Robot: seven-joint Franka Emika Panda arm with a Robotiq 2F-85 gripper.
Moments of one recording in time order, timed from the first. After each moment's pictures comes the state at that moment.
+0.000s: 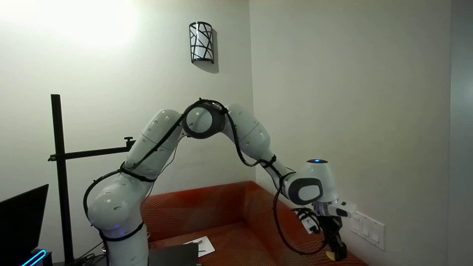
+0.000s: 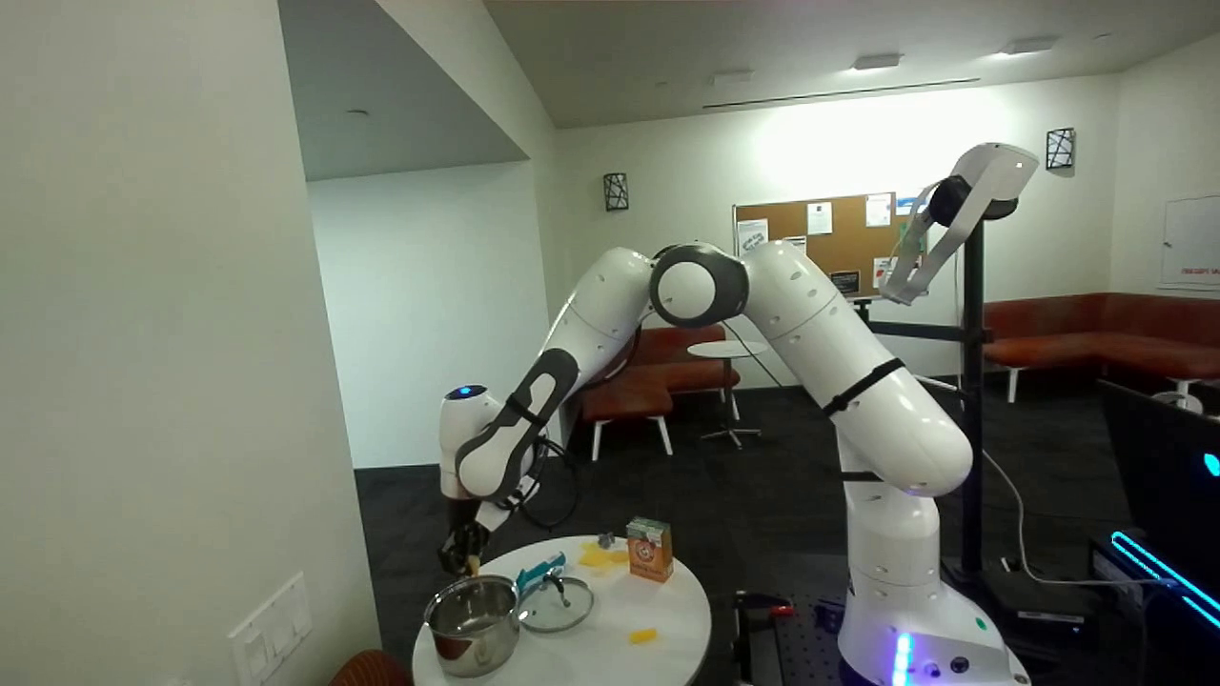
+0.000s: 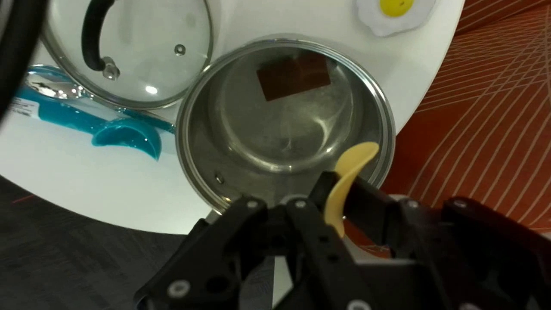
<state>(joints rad) 0.03 0.61 -0.12 -1.83 -0.02 2.62 0.15</state>
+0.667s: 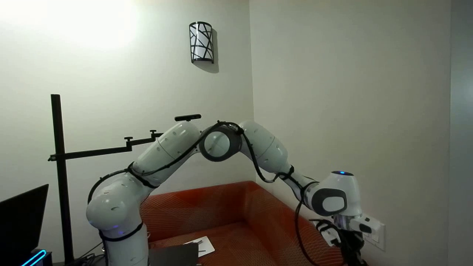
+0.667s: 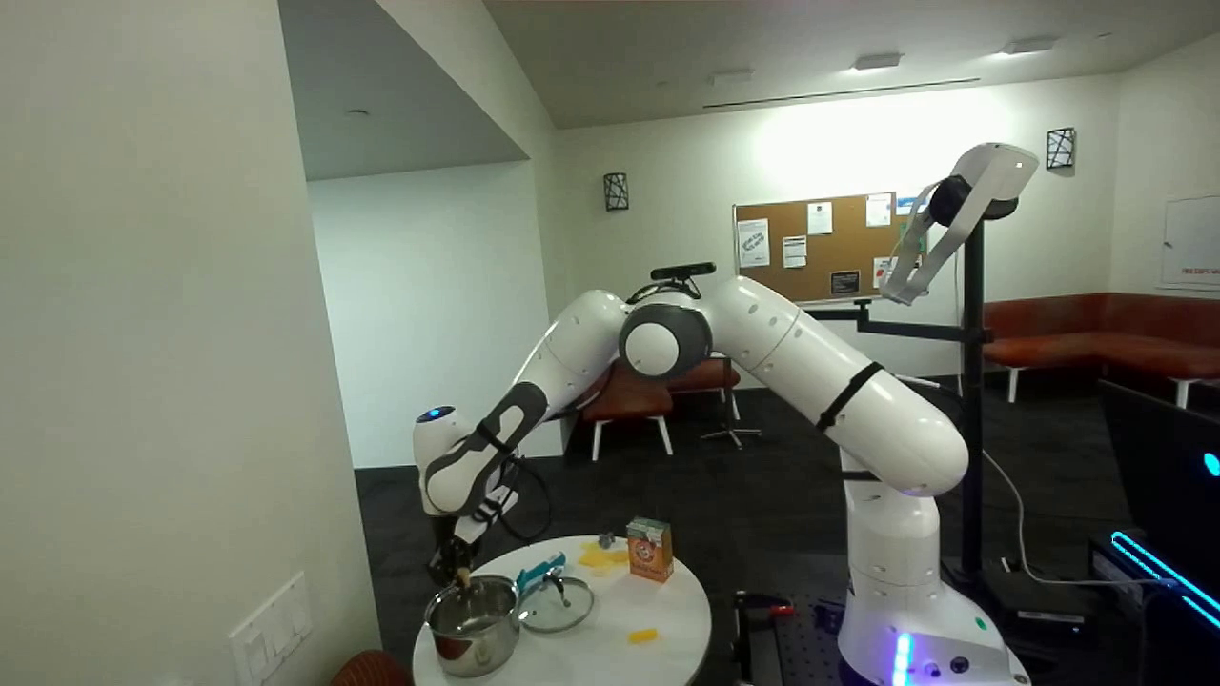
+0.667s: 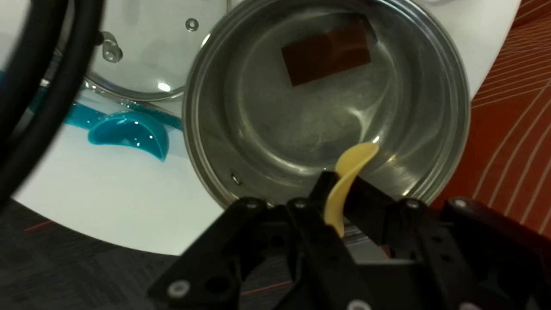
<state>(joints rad) -0.02 0.86 -0.12 -1.48 -0.02 2.41 0.15</state>
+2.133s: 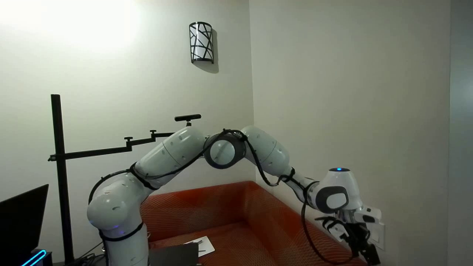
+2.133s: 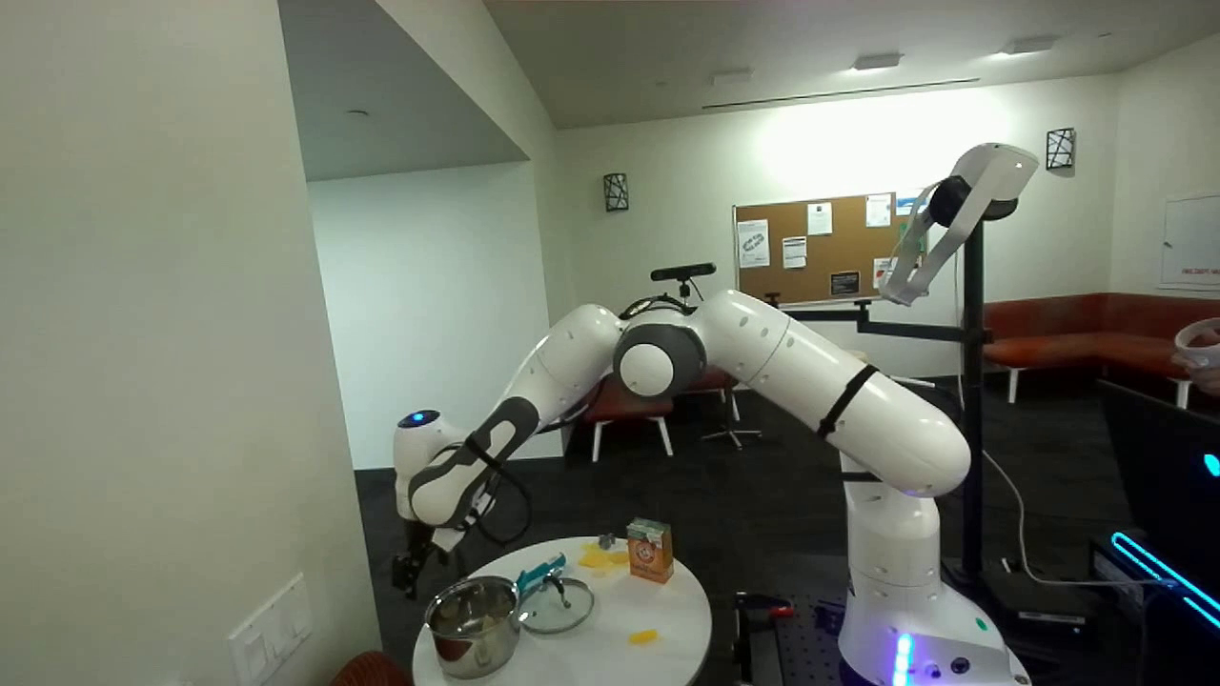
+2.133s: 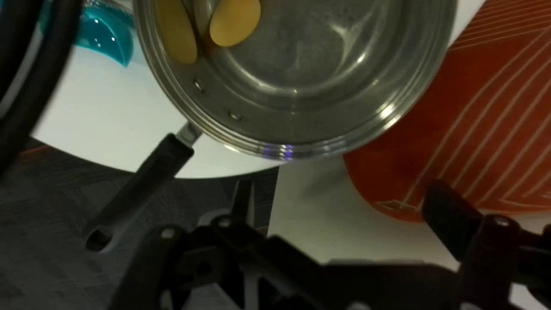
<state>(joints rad) 0.01 0.93 -0.11 -1.35 -0.08 2.48 0.14</state>
